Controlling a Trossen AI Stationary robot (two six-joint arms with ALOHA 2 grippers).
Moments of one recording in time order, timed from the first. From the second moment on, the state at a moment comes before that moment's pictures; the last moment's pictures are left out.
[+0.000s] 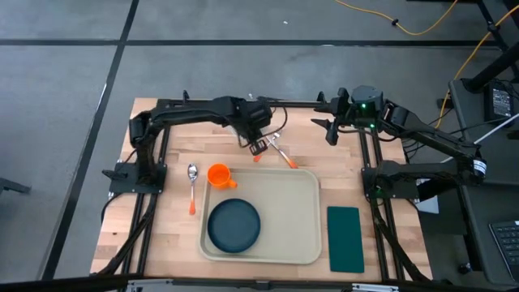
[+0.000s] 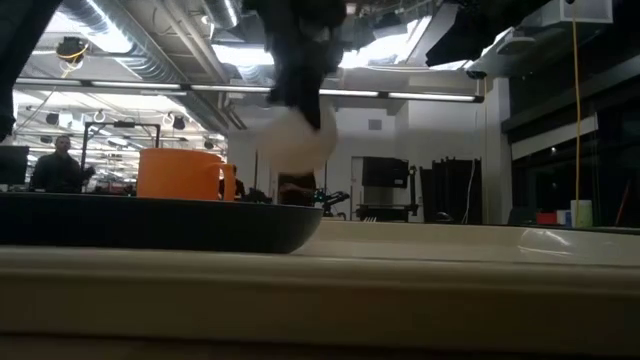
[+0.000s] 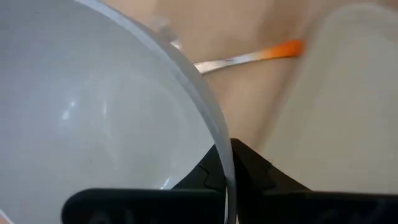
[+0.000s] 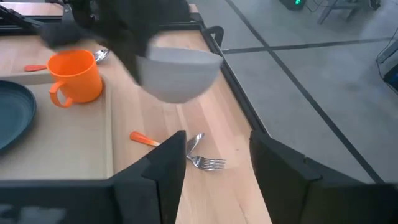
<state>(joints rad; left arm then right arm) 0.26 1.85 1.73 -1.01 -0.04 -0.20 -0.49 0.98 1.01 -0.50 -0.09 -0.21</state>
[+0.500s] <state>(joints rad) -0.23 1.74 1.89 -1.22 -0.16 -0.43 -0.49 0.98 1.01 -0.54 -0.09 -0.08</state>
